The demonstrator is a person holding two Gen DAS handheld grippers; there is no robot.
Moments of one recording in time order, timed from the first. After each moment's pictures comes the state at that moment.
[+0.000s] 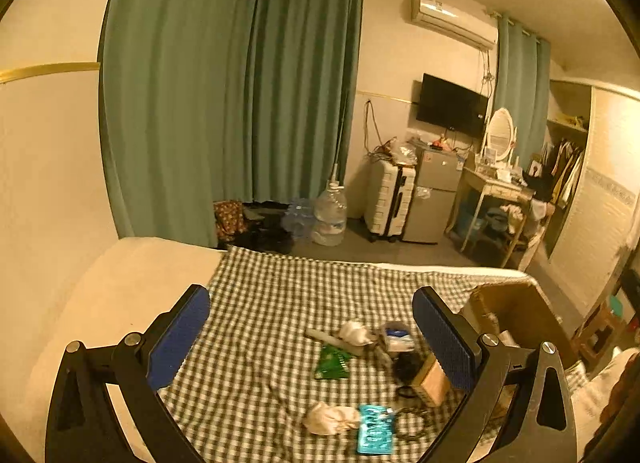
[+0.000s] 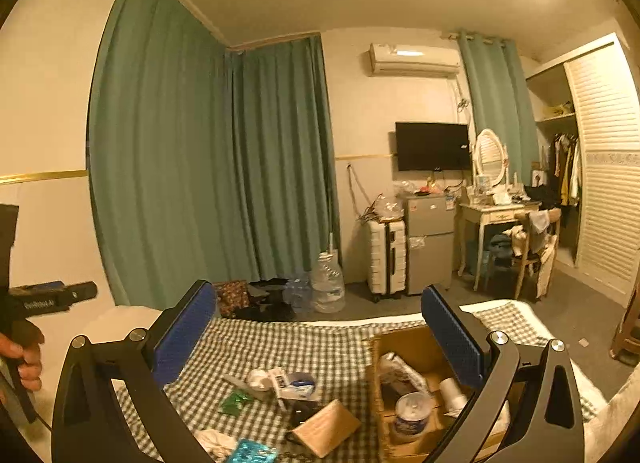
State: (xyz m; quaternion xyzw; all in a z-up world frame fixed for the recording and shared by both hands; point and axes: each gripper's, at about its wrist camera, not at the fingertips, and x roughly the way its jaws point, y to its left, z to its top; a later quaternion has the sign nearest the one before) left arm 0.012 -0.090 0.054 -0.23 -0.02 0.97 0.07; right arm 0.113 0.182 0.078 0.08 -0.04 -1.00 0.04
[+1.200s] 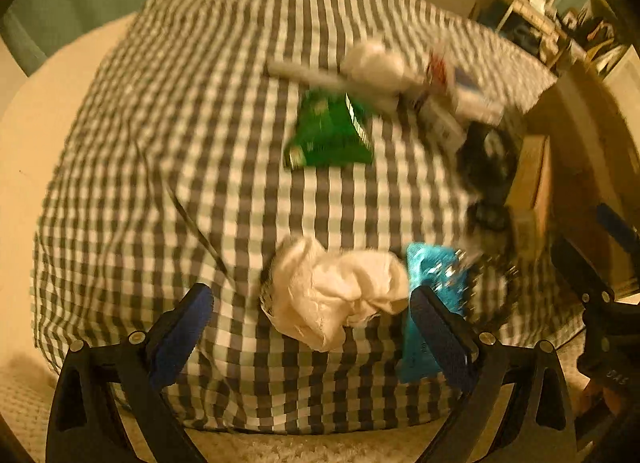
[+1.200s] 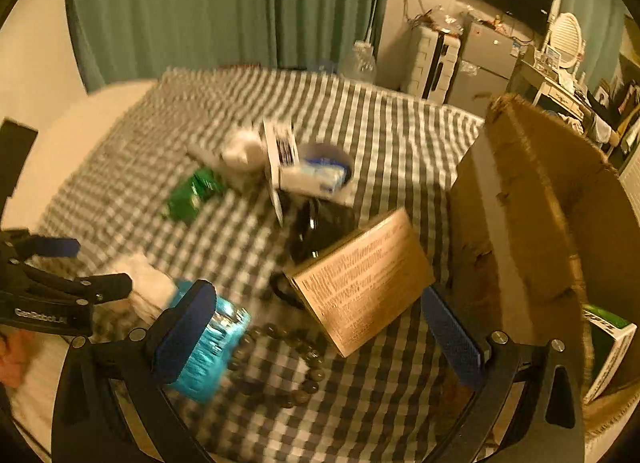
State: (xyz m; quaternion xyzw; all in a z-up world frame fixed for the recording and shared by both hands) left arm -0.101 -0.023 -0.222 -0.60 0.03 0.79 0.09; right arm -0.061 0.114 -0.178 0.44 0.08 -0.89 0.07
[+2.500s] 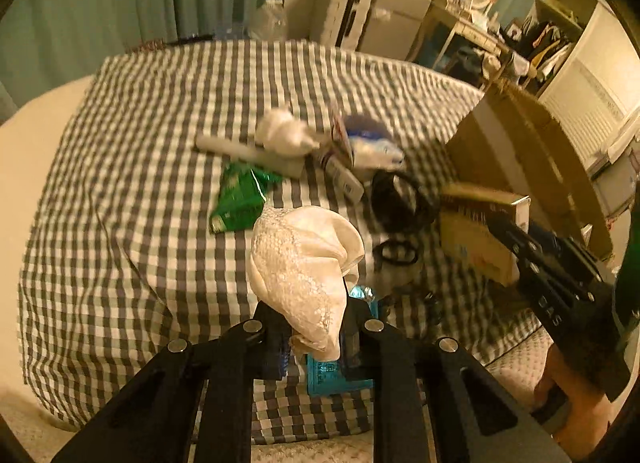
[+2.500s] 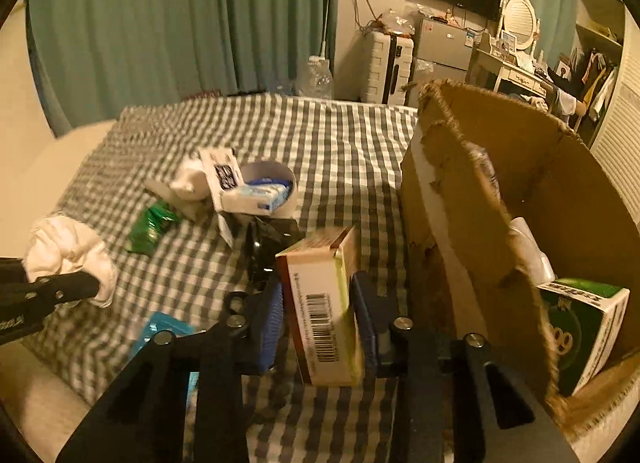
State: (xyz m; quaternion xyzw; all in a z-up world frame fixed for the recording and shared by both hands) left arm -0.073 0.003 -0.159 -0.51 0.01 0.84 0.18; right arm -0.049 0.148 -0.163 0.40 0.02 -0.92 0.01
